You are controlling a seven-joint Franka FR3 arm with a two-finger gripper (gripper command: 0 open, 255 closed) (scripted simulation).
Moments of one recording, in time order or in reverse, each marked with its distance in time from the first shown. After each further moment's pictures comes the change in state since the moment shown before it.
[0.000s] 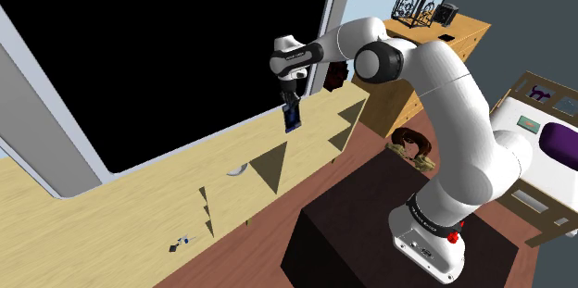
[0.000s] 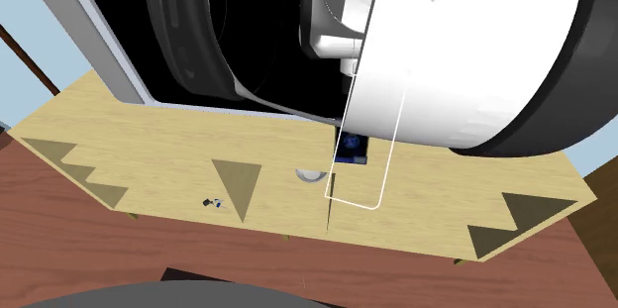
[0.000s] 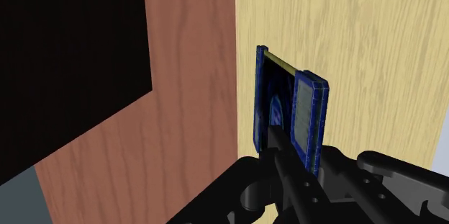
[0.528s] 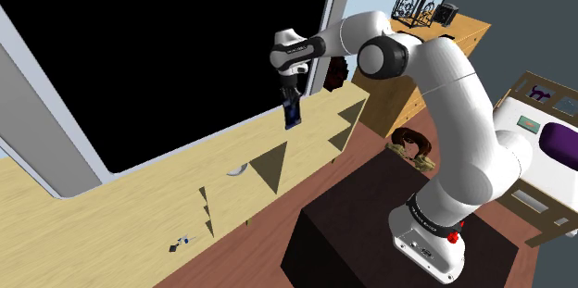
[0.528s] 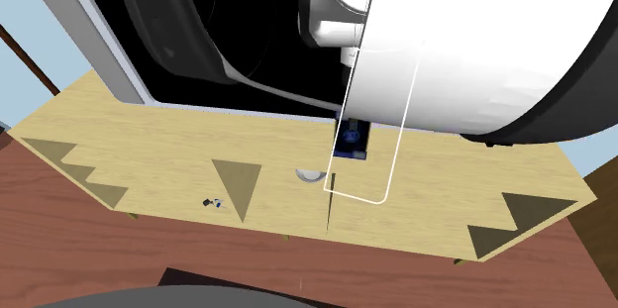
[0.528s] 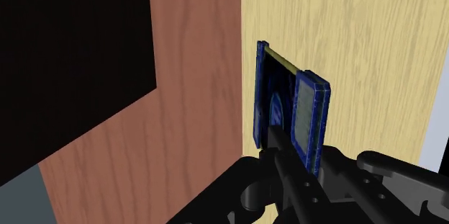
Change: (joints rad) arm -0.001 -0.049 0.003 -0.021 0.003 -0.030 -0.001
